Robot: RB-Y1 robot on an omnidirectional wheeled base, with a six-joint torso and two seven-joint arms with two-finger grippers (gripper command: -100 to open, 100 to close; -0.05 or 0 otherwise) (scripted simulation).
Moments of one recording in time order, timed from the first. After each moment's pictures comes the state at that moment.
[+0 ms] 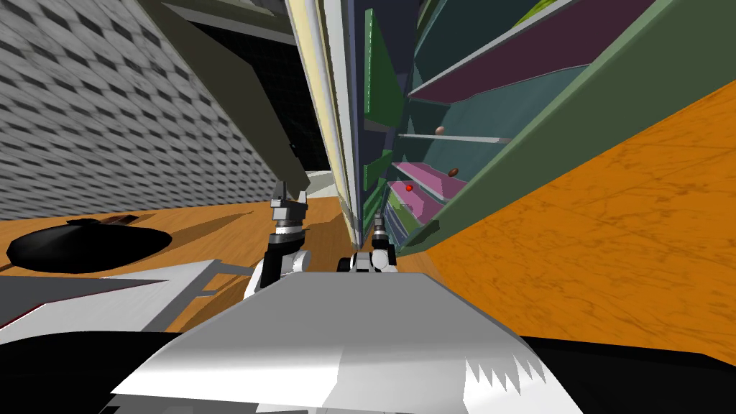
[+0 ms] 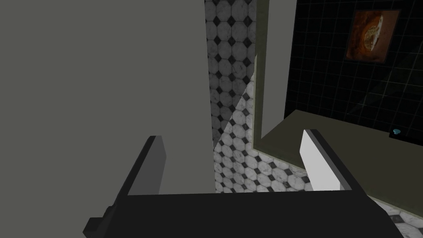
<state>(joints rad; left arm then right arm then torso) 0.50 0.05 0.01 -2.37 -0.07 -0.36 0.12 0.19 -0.10 0.65 -1.81 -1.20 -0.65 -1.49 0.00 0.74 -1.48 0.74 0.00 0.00</state>
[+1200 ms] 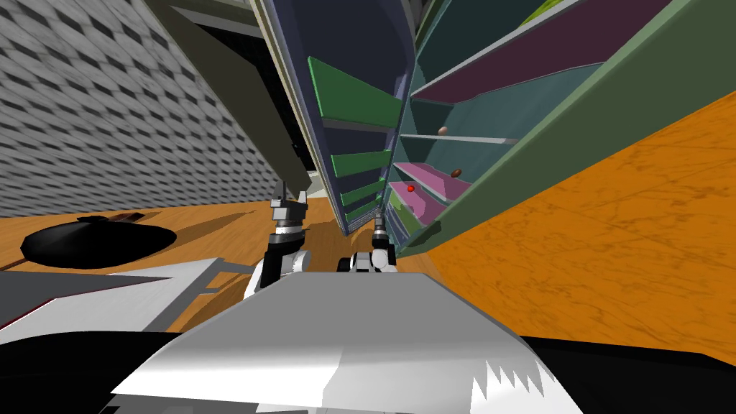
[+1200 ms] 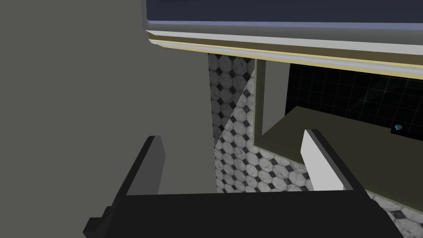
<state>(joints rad) 0.50 0.05 0.01 -2.37 -0.07 -0.36 0.12 0.19 -0.08 0.64 -1.81 -1.19 -0.67 -1.48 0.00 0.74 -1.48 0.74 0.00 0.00</state>
